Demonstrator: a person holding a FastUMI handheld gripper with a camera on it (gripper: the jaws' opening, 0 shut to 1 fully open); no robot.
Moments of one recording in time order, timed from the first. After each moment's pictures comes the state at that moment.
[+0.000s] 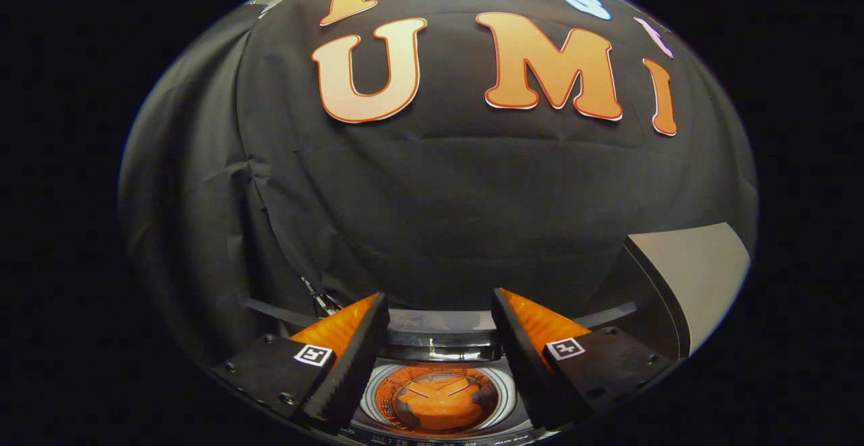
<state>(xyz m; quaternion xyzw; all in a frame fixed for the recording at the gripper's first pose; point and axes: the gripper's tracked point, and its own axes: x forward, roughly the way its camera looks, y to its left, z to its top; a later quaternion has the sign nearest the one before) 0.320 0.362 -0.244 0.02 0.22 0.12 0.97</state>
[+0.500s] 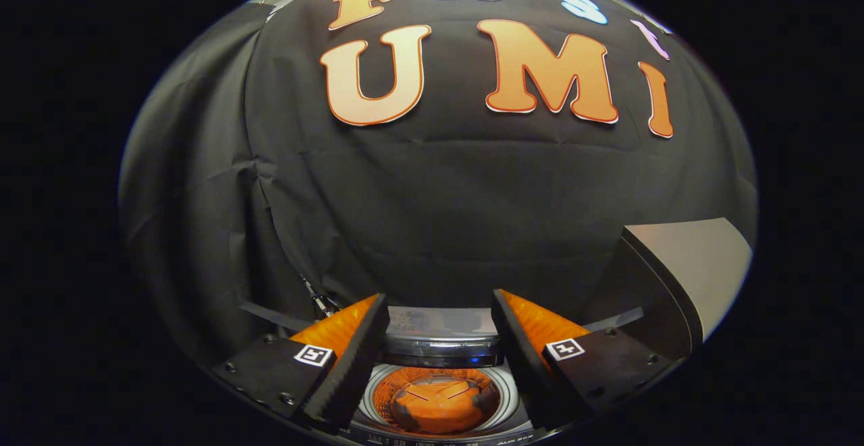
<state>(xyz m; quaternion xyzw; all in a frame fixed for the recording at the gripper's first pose) 0.301 0.362 -0.256 0.02 0.20 0.11 0.97</state>
